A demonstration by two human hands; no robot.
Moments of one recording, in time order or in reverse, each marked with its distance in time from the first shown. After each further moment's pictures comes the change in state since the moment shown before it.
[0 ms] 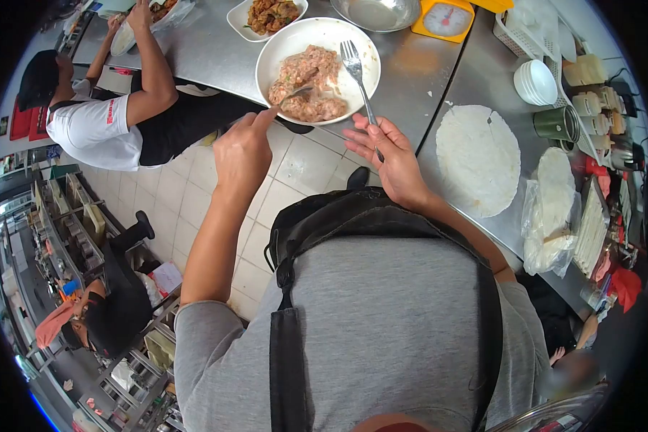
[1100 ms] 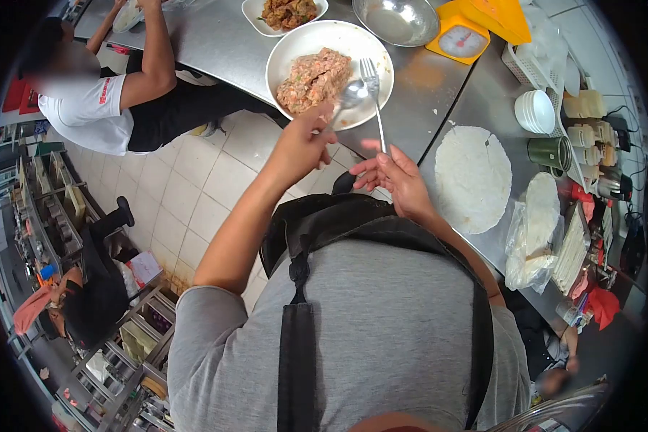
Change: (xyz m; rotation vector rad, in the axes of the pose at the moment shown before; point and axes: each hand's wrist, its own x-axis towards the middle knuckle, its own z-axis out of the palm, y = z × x) left_hand 0.017 0.033 0.047 -1.119 -0.303 -0.388; right_hand -0.015 -0.019 -0.011 -0.261 -0.109 0.219
